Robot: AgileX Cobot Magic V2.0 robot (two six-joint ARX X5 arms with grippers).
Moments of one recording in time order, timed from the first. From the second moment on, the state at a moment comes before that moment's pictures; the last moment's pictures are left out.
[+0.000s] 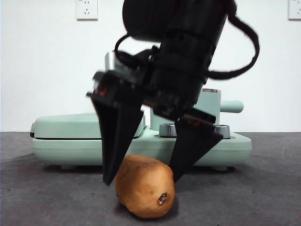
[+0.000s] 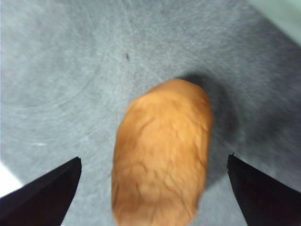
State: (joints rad) left arm -0.47 1.14 1.59 -1.08 0.14 0.11; right arm 0.90 1.71 1.09 -0.63 -0.21 0.28
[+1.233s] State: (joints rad) left arm -0.47 1.12 1.59 -1.08 0.14 0.11; right arm 0.46 1.91 1.96 -1.05 -0.20 0.09
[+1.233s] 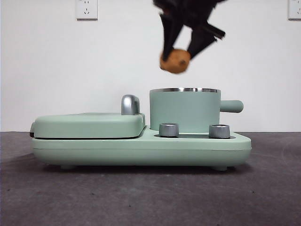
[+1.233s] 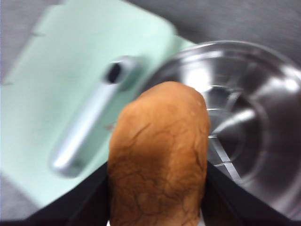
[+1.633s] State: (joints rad) left arm -0.47 1.12 1.59 -1.08 0.14 0.11; right arm 0.39 2.13 2.07 -1.12 -0.21 0.07
